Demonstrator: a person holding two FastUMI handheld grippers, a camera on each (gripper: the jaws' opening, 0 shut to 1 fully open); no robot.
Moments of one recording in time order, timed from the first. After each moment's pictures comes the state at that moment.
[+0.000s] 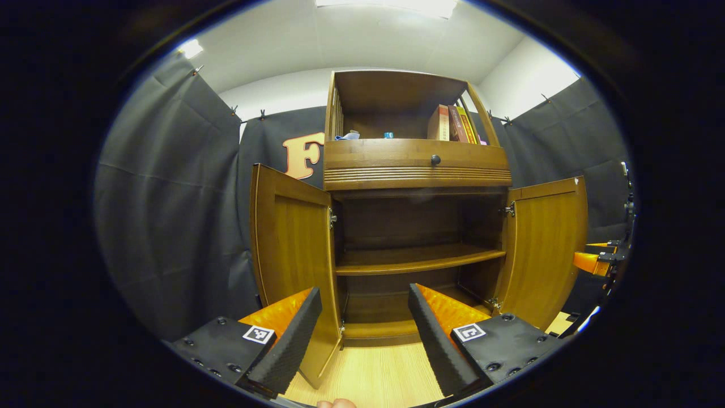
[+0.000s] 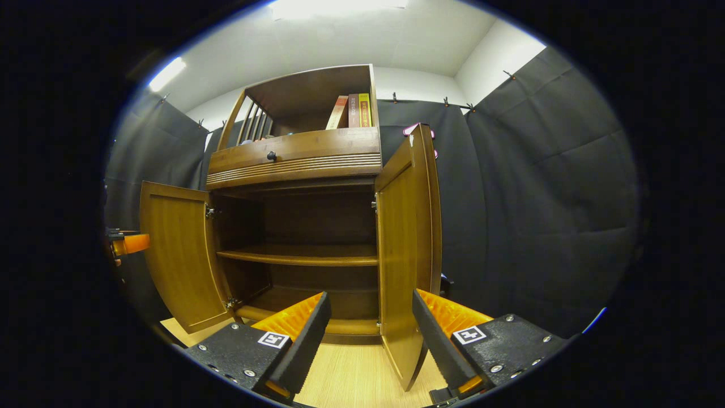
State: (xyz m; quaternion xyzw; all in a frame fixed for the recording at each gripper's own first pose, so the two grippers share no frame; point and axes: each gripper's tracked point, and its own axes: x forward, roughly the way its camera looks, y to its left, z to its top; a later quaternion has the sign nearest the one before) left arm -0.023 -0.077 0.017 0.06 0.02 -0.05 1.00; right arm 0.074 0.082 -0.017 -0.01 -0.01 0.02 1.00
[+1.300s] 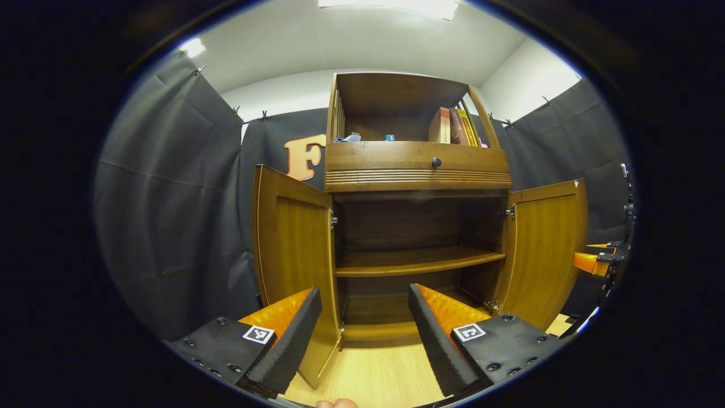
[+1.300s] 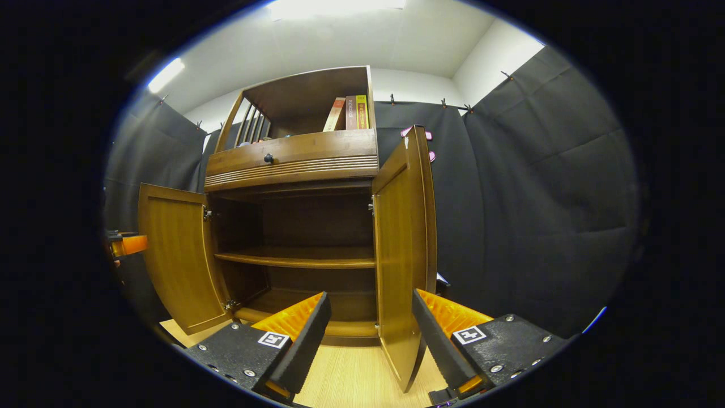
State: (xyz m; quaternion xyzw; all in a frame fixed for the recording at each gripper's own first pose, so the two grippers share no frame) left arm -0.023 -0.076 0.016 0.05 0.01 -0.05 1.00; right arm 0.075 0.079 -0.014 0.00 -0.01 0.01 1.00
